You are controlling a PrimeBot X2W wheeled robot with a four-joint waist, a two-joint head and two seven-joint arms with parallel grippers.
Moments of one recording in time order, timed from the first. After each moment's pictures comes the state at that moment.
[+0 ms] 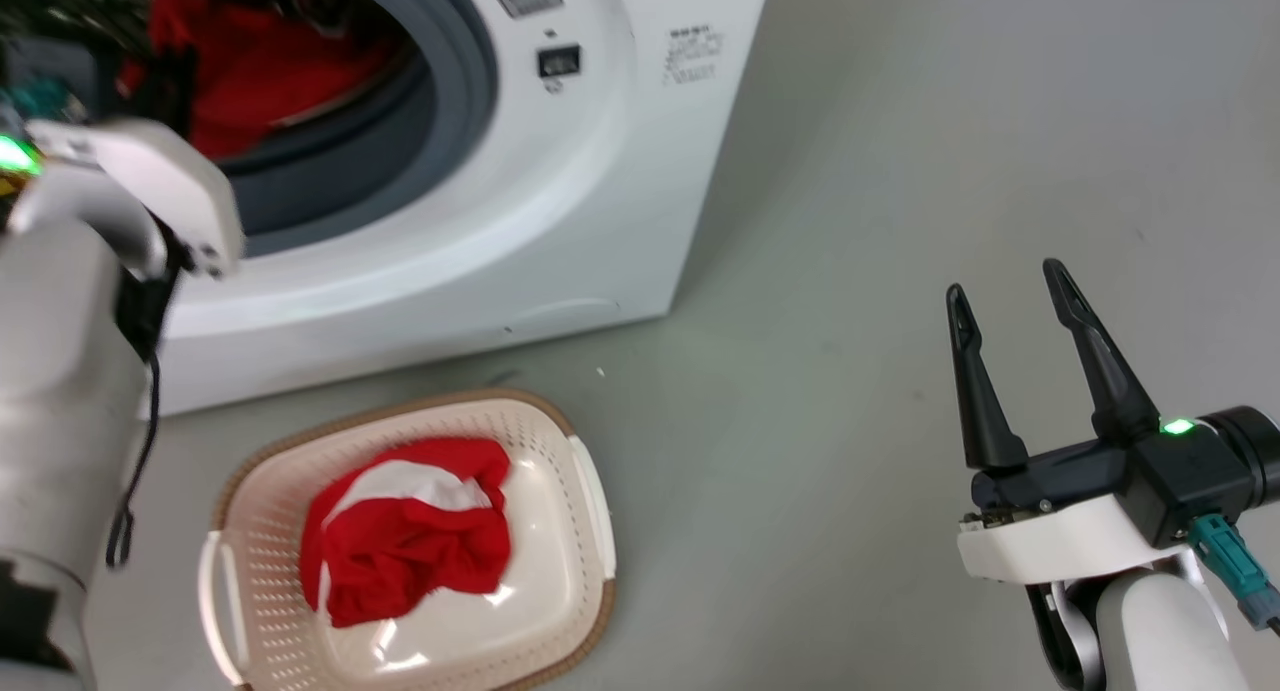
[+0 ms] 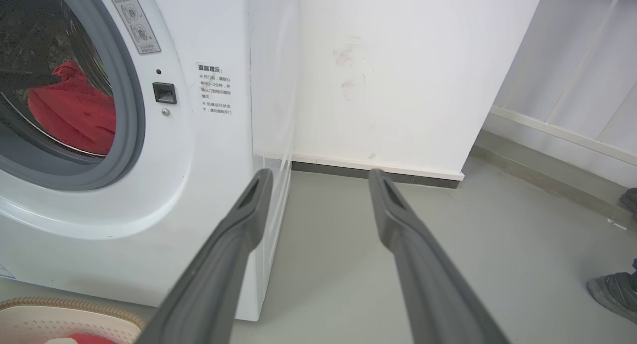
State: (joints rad) left arm -1.07 0.50 -0.54 1.00 -0.50 -0.13 -0.19; right arm -0.16 -0.05 0.07 -0.06 -0.03 0.13 -0.26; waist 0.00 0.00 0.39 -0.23
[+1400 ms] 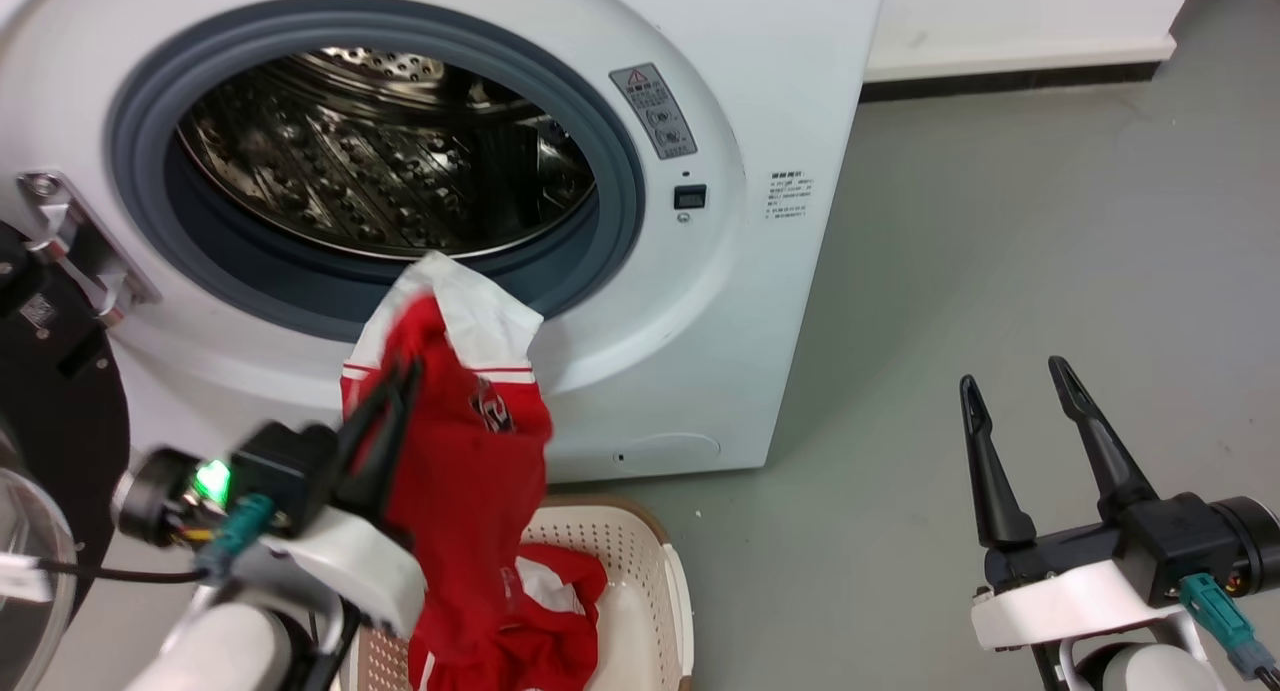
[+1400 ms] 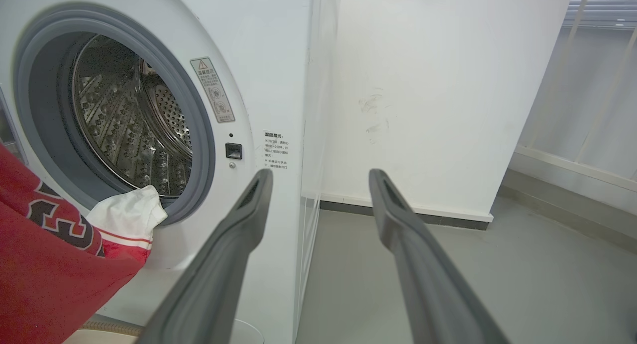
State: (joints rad) left arm -0.26 0.64 -0.54 -0.12 -0.51 0.22 -0.09; right arm -0.04 -0.05 0.04 -0.01 -0.03 0.13 -0.26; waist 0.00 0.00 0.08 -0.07
